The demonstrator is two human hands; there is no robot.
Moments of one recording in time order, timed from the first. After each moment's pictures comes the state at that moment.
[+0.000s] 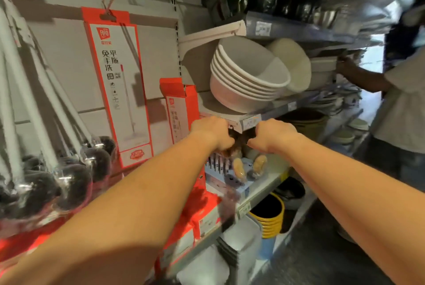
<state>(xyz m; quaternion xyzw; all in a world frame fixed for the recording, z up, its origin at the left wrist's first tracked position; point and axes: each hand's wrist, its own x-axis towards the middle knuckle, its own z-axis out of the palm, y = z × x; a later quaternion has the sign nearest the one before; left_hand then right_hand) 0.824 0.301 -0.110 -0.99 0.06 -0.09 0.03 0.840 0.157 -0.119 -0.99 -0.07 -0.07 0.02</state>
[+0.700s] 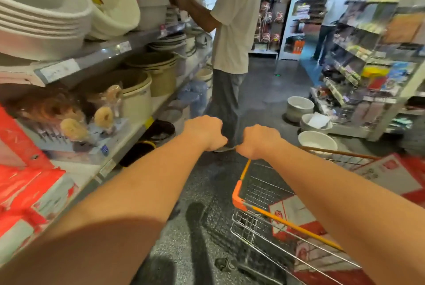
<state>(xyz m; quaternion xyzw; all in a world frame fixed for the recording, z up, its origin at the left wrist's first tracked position) 0.720 -0.055 -0.236 -0.93 0.37 0.04 0.01 0.645 -0.172 -0.252 -0.98 0.20 0.07 0.01</state>
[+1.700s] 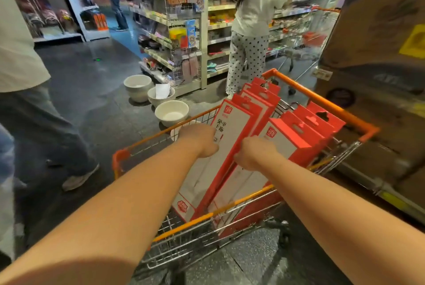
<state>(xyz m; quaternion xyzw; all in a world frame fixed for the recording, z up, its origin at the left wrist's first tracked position) 0.608 -0.326 -0.312 -0.66 0.74 0.06 0.08 0.460 -0.327 -0.336 -0.77 0.63 0.09 0.06</state>
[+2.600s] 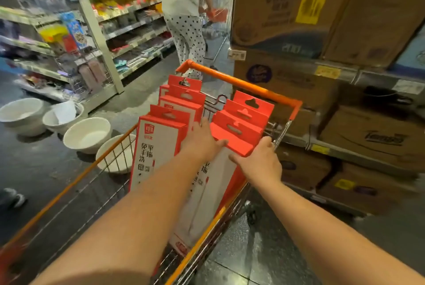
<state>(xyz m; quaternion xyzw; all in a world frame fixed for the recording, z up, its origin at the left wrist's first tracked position) 0.454 -0.448 -0.368 -0.57 0.79 0.23 -0.05 0.335 -0.363 -0.397 -0.39 0.87 -0.26 0.15</state>
